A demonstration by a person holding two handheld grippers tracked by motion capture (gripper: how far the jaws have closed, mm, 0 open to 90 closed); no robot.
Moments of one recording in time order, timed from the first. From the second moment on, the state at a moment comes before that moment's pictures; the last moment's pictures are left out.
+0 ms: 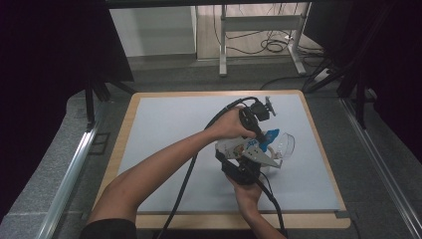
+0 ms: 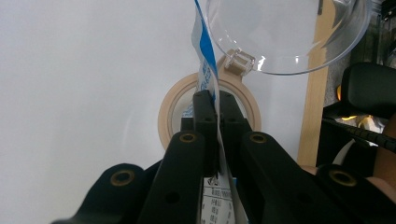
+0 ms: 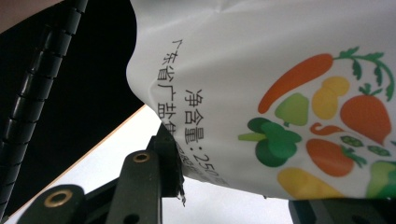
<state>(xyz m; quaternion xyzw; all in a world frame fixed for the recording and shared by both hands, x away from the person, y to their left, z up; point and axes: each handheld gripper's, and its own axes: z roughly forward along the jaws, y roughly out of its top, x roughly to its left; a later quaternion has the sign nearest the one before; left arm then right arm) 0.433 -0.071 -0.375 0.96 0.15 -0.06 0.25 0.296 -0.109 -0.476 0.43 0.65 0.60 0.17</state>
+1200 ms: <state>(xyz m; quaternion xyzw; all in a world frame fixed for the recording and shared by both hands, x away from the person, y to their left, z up) 0.433 -0.073 -0.375 0.96 0.15 -0.06 0.25 0.298 -0.108 -0.473 0.43 0.65 0.60 0.17</state>
